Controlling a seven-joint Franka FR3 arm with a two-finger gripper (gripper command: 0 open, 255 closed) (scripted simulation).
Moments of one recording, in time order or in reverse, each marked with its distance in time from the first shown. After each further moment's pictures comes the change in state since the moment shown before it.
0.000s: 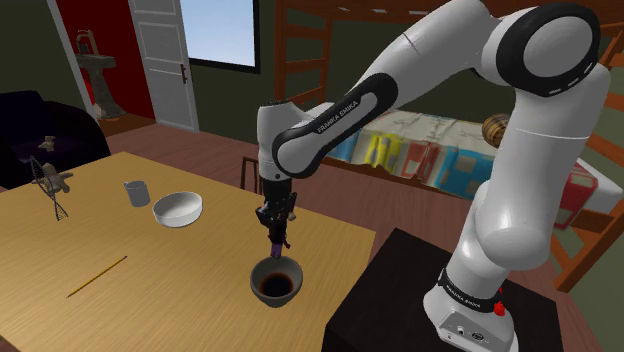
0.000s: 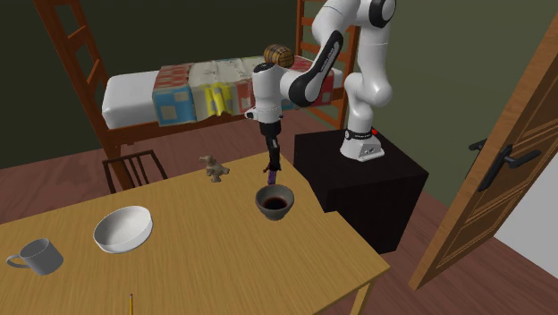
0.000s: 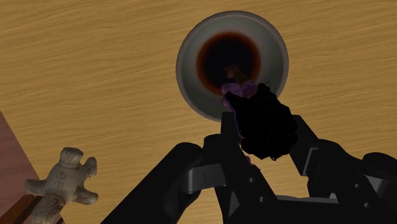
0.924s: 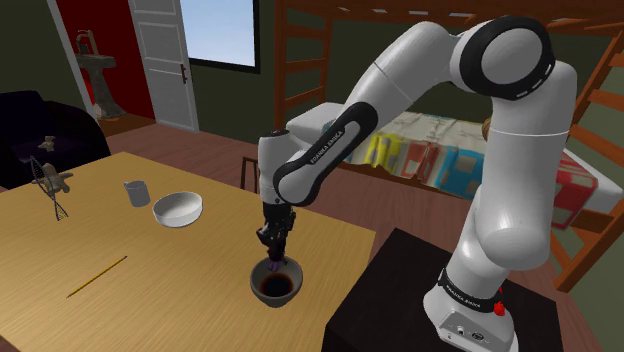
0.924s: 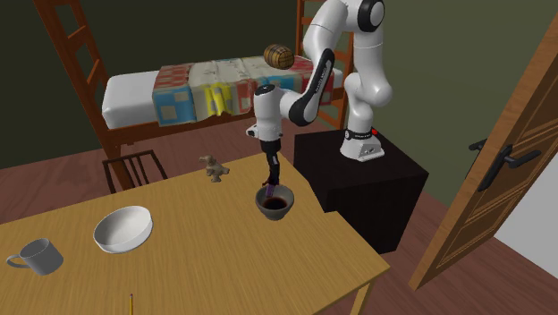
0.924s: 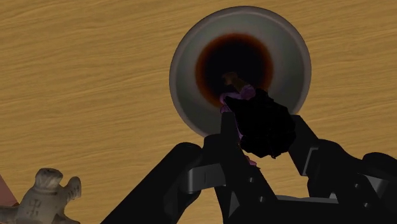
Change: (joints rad) arm 0.007 0.140 -0.009 -0.035 -0.037 0.172 0.019
